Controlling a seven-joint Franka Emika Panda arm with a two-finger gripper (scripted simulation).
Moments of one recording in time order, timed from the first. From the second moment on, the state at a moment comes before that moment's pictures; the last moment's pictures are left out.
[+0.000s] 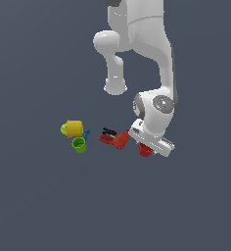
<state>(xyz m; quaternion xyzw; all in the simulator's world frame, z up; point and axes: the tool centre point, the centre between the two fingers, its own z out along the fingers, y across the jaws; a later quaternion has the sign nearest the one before) -0.003 0.153 0.049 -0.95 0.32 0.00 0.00</state>
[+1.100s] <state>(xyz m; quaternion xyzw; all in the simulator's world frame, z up) 0.015 0.166 0.143 -0.95 0.32 0.00 0.00</state>
